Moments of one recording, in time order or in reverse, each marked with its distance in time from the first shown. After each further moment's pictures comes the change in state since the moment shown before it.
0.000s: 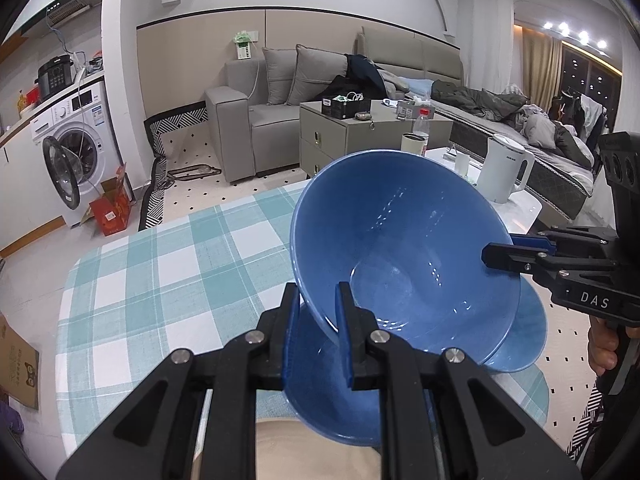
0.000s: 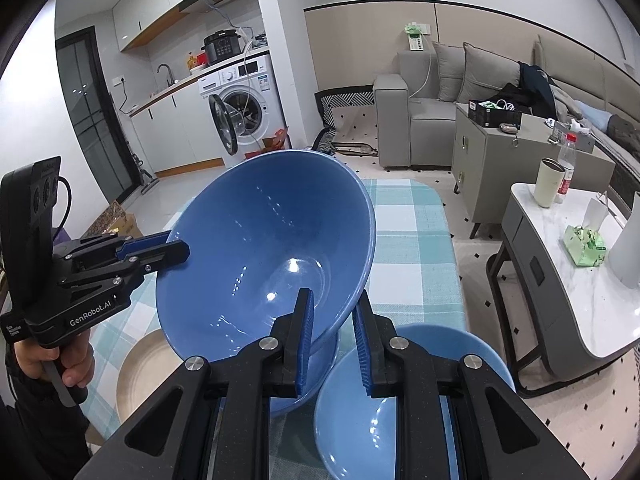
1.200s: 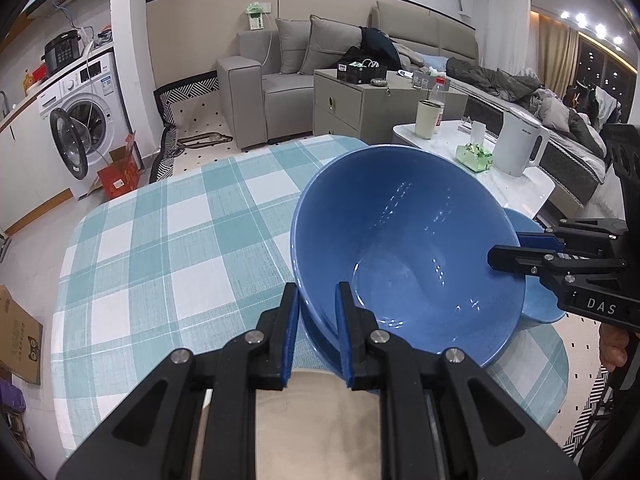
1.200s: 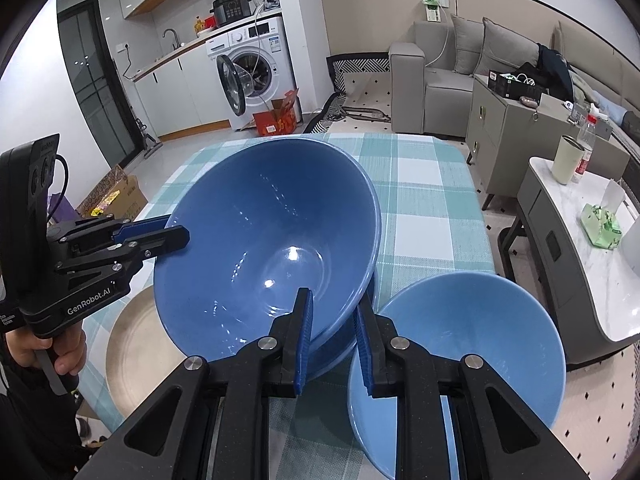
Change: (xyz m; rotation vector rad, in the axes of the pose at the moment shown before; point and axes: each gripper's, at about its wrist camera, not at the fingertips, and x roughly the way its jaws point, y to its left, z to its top) left arm 0.018 0.014 -0.047 -0.024 0.102 0.032; right arm 0.040 0.027 -0.035 -0.038 0.130 0.010
